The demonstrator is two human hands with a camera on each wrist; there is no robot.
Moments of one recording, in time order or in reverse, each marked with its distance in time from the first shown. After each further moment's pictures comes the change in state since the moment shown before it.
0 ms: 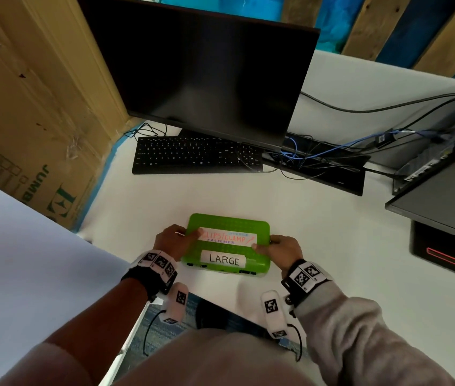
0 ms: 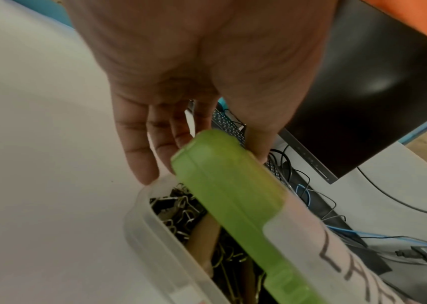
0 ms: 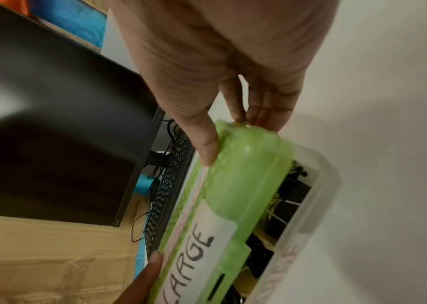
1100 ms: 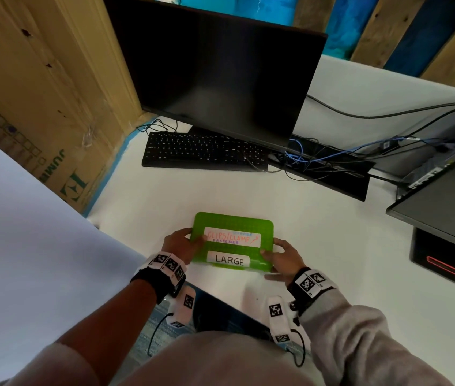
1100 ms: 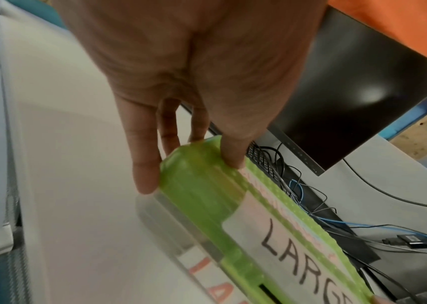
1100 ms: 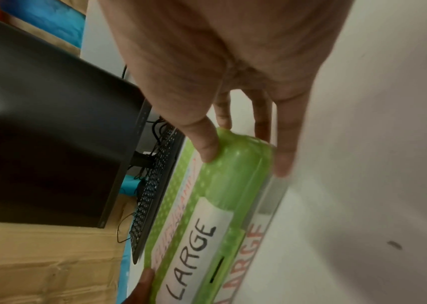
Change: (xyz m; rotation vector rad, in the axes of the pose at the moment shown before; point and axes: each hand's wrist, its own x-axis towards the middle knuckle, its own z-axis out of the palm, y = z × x) left_hand -0.020 -0.016 0.027 -0.078 -0.010 -0.009; right_hand -0.012 0.024 -0.008 0.196 -0.138 0.141
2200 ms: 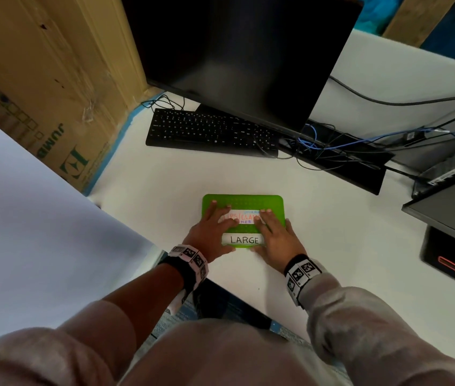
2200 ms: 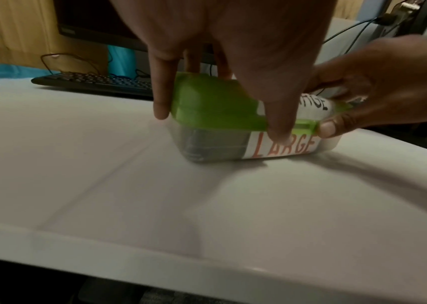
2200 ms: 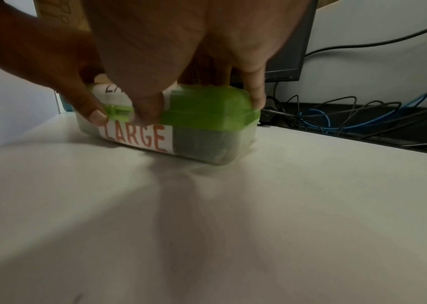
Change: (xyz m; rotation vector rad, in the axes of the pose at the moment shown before) left_hand -0.016 0.019 0.036 0.559 -0.043 0.634; right_hand 0.016 -0.005 0.009 -1.417 0.058 -0.870
